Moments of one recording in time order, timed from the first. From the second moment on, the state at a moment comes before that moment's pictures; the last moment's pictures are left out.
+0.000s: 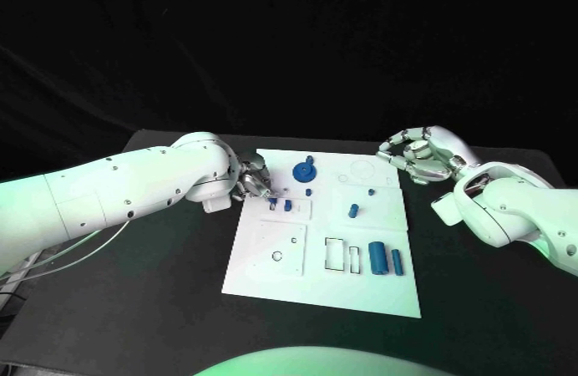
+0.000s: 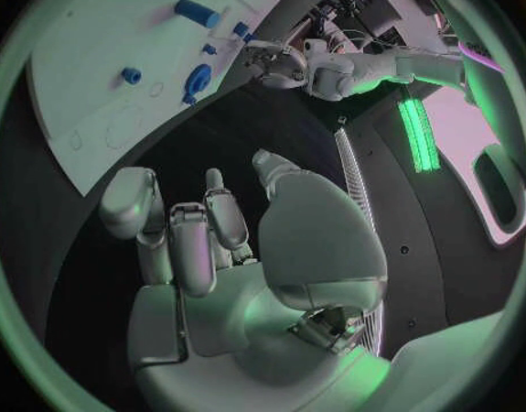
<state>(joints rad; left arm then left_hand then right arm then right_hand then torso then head) 1.21 -0.78 0.00 1.41 -1.05 0.14 -0.49 1.24 -0.17 0.69 0.26 0.20 0.82 0.07 0.83 0.52 1.28 -0.02 1.10 0.78 1.47 -0.08 1.50 1.31 0.12 1.27 0.03 1.30 1.01 1.25 -0.85 -0.13 1.46 -0.77 -0.43 0.24 1.19 -0.11 0.24 0.27 0.24 0.72 0.17 0.49 0.37 1.31 0.09 1.35 1.26 1.46 0.01 1.48 1.31 0.10 1.31 0.11 1.12 1.21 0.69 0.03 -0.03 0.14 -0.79</state>
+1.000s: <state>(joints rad) 1.20 -0.78 0.01 1.43 -1.15 0.16 -0.49 1.23 -0.19 0.69 0.27 0.20 0.83 0.06 0.83 0.52 1.29 -0.03 1.11 0.79 1.47 -0.08 1.50 1.31 0.12 1.28 0.03 1.30 1.01 1.25 -0.85 -0.13 1.46 -0.76 -0.43 0.24 1.19 -0.11 0.24 0.27 0.24 0.72 0.17 0.49 0.37 1.31 0.09 1.35 1.26 1.46 0.01 1.48 1.31 0.10 1.31 0.11 1.12 1.21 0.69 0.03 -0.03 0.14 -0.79</state>
